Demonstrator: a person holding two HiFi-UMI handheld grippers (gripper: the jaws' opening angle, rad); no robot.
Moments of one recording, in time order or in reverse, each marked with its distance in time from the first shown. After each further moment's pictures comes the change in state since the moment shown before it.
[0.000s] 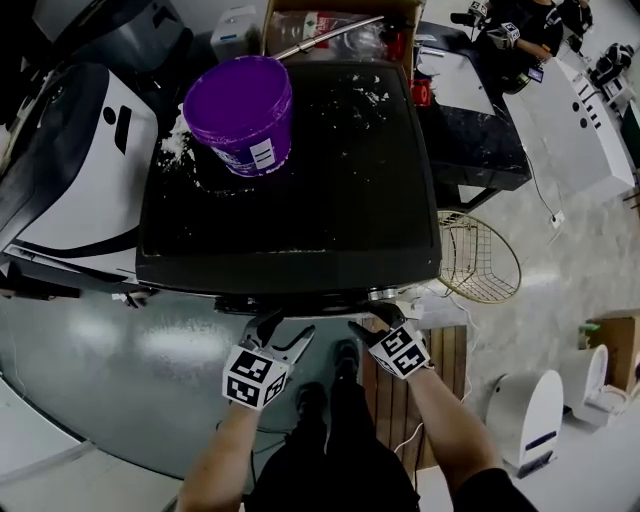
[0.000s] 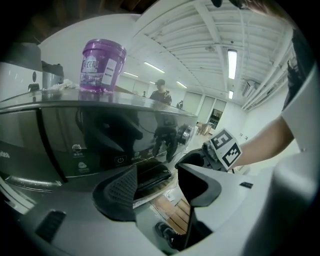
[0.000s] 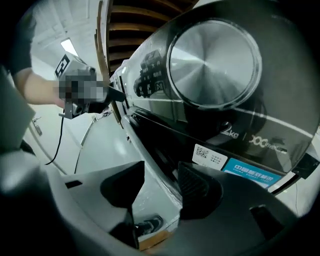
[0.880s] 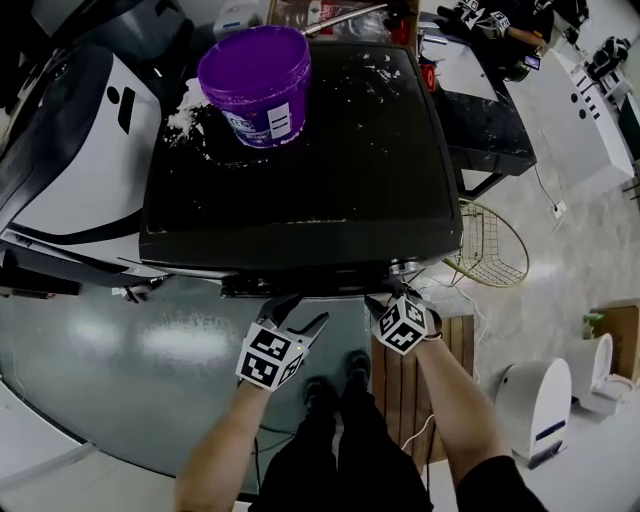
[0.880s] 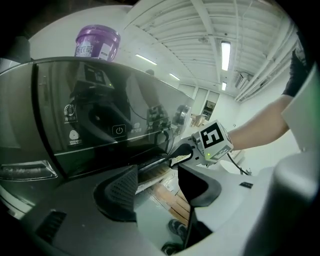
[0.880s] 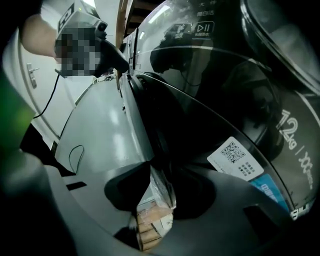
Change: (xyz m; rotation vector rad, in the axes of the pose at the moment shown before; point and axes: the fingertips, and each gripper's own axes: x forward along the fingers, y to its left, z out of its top) left arm 0.015 0.005 -0.044 0.067 0.085 -0.061; right arm 0.040 -0.010 -0.033 -0.296 0.237 -0.113
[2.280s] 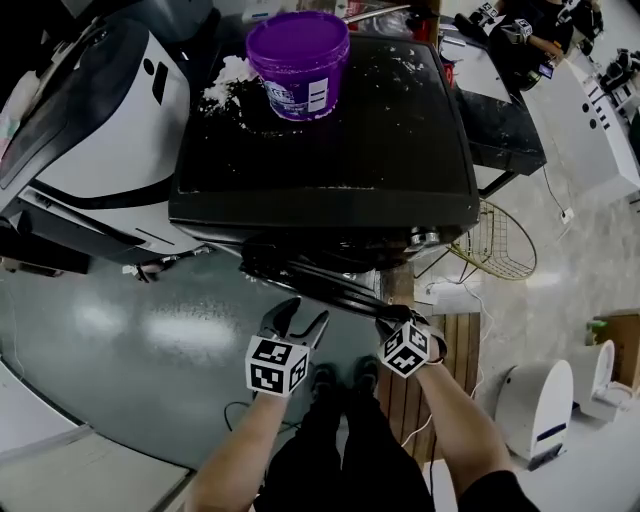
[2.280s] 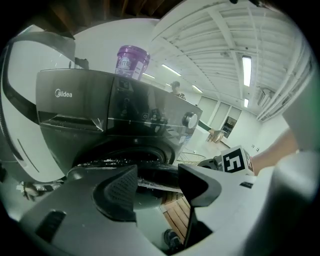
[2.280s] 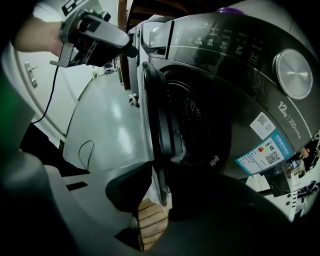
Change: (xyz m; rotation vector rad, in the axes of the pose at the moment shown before) left arm -0.060 -0.009 -0.049 -0.232 -0.105 0.176; right arm -0.021 0.104 -0.039 0.030 0.106 0.013
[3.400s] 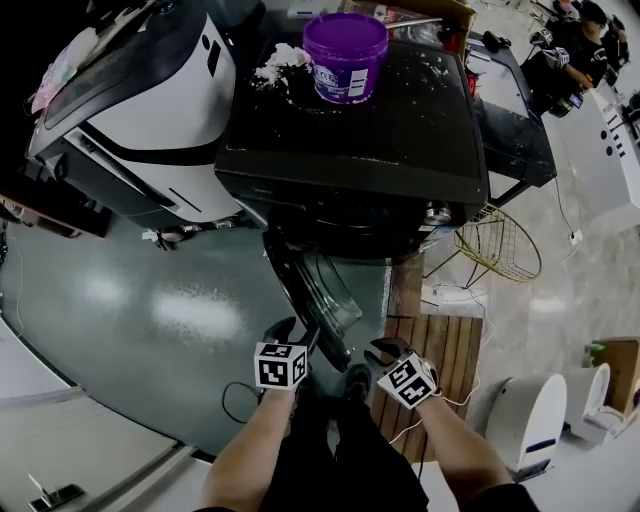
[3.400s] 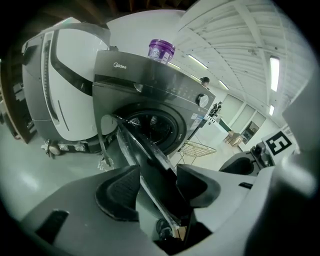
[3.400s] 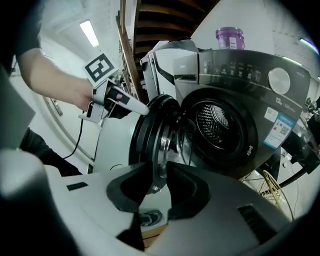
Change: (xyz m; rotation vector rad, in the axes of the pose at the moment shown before) left arm -0.072 -0.001 -0.131 -0.220 0.127 0.189; right arm -0.085 0.145 0.002 0.131 -0.218 0.250
